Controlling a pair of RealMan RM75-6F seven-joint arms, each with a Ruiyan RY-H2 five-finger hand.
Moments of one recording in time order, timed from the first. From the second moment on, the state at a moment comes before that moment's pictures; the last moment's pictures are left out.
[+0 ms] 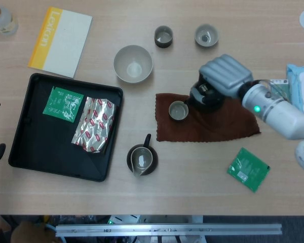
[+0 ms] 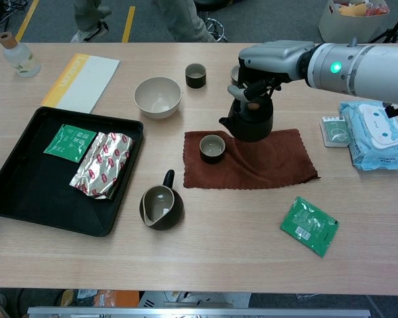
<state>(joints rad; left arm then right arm) -0.07 -1.12 0.02 -1.66 1.53 1.44 0.05 1.12 -1.21 -0.01 -1.73 -0.84 0.69 -0.21</state>
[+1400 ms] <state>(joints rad) -0.08 -1.14 0.03 -1.64 1.53 1.43 0.02 0.94 -1.23 0.00 -1.62 -0.99 0.53 -0.01</state>
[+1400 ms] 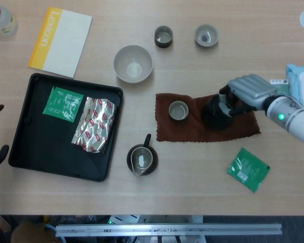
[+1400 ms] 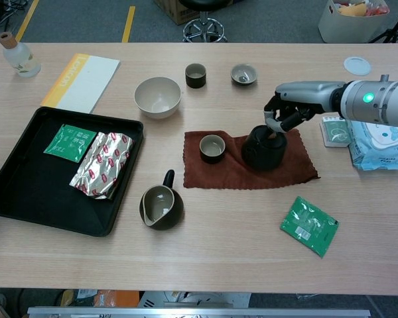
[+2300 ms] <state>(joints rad) -0.09 -1.13 0.02 -1.63 1.53 1.43 0.02 0.93 -1.19 -0.01 -1.70 -0.95 0.63 -0.13</state>
